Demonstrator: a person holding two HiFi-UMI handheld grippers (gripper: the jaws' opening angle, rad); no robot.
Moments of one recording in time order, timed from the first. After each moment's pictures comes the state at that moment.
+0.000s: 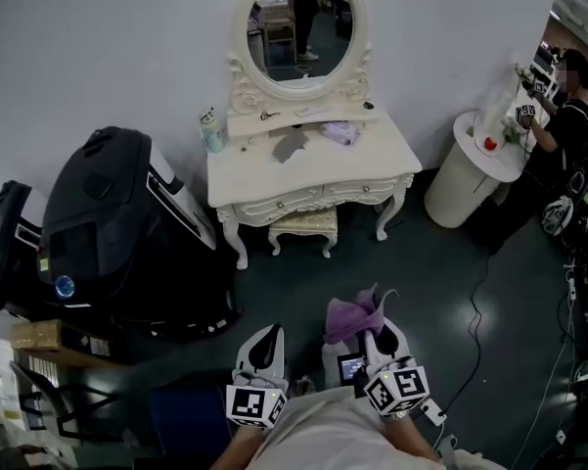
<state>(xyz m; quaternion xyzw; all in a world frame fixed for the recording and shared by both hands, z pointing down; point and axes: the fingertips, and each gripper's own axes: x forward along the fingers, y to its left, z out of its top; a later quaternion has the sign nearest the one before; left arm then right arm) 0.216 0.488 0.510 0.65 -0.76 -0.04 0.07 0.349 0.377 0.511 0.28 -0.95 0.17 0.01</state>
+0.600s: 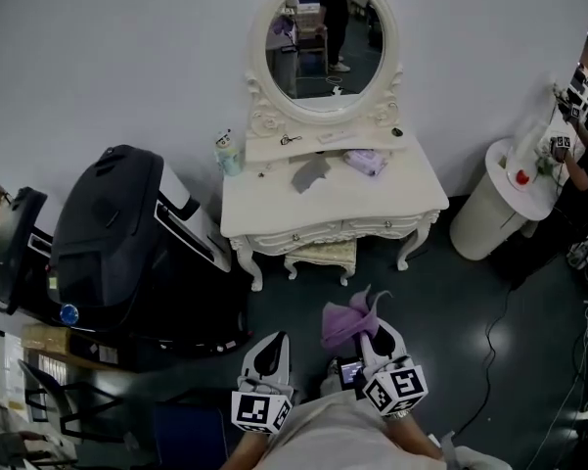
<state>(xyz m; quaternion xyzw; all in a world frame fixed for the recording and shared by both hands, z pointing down) 0.155 0.380 0.502 0.60 -0.79 -0.03 0.08 0.254 0.259 0.505 0.20 -0.97 0.17 0.01</state>
